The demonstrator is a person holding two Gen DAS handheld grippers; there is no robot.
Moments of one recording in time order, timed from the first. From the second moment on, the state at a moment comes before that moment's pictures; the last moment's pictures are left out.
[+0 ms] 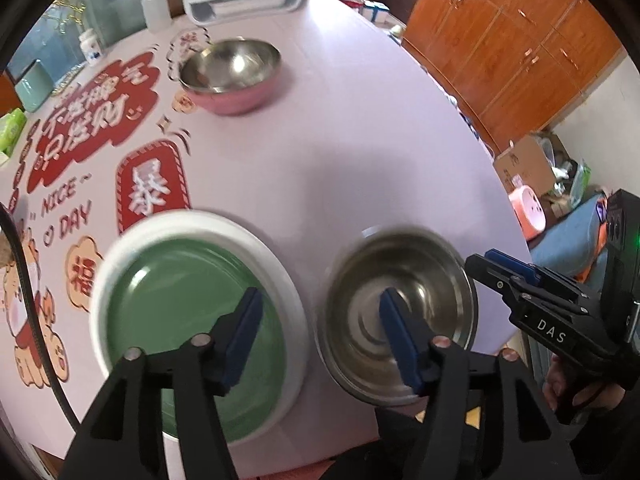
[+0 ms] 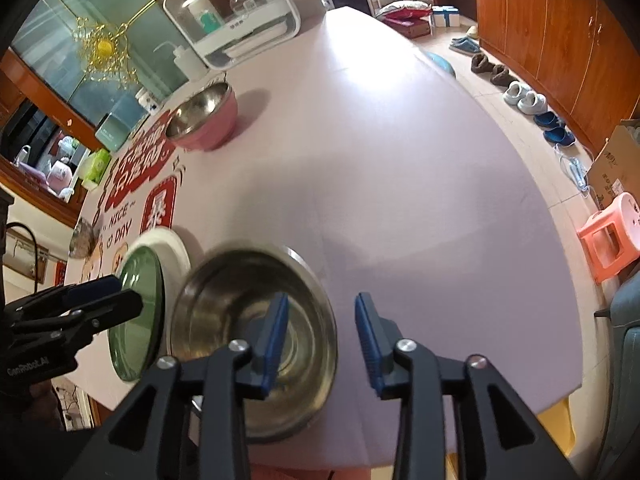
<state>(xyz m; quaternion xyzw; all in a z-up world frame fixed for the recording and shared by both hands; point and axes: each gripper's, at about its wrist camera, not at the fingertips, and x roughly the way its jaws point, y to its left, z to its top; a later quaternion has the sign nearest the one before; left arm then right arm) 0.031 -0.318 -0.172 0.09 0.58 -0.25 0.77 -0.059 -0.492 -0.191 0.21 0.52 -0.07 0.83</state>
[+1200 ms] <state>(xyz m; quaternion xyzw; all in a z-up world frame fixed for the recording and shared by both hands) 0.237 -0.273 -0.126 0.08 0.52 -0.16 0.84 0.147 -0.458 -0.123 0.16 0.46 -0.03 0.88</state>
